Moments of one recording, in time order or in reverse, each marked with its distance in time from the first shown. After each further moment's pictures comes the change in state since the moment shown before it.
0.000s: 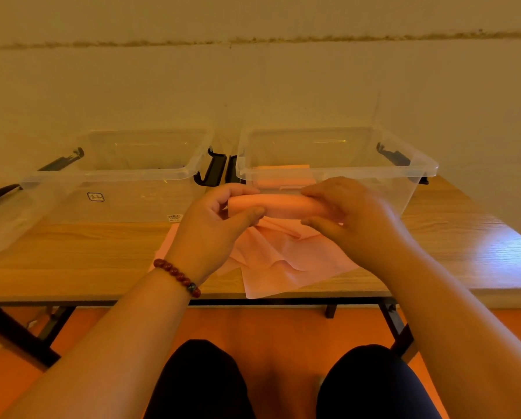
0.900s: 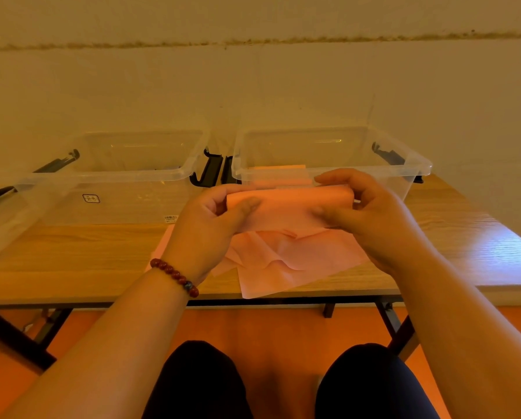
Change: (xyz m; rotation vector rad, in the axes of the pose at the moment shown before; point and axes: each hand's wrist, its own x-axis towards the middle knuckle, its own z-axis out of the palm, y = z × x) left_hand -0.001 0.007 0.003 -0.115 -0.005 -0.014; right_hand -0.005 -0.003 -0.011 0.743 0.051 0.430
